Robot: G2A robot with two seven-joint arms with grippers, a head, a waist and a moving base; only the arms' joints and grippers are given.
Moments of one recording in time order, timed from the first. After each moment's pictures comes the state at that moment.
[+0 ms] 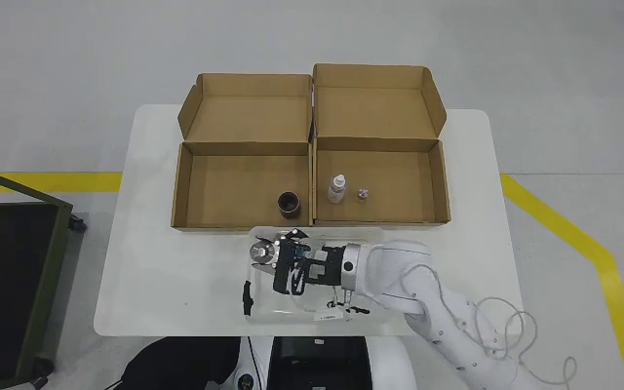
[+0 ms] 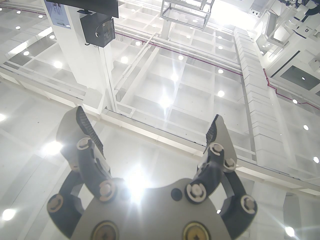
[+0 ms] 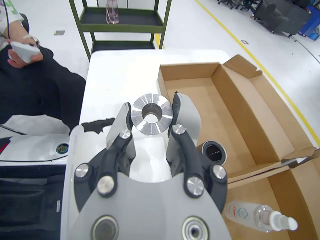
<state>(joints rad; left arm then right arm) -0.17 -0.33 -0.48 -1.21 3.07 0.34 0.06 -1.10 -1.25 0.89 -1.91 -1.27 -0.68 0.33</state>
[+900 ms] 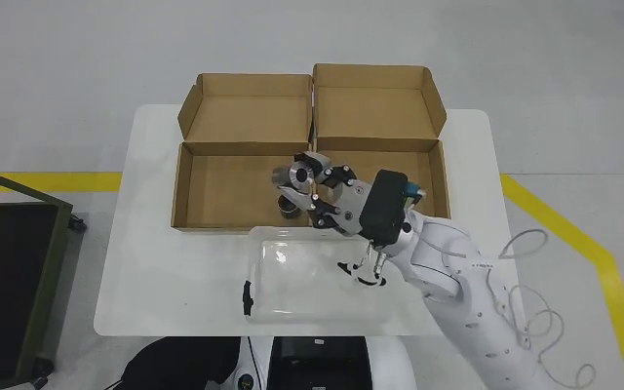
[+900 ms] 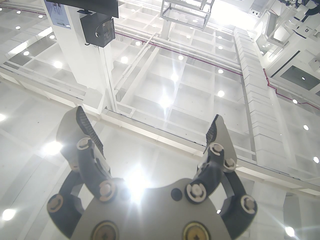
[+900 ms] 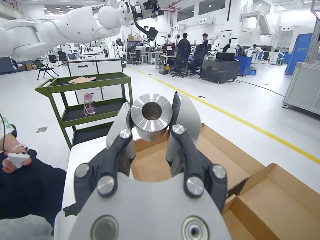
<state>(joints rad) -0.17 -0.33 -0.48 -1.21 3.07 0.34 0.06 -1.11 -1.26 1.07 -1.95 -1.06 -0.53 0.01</state>
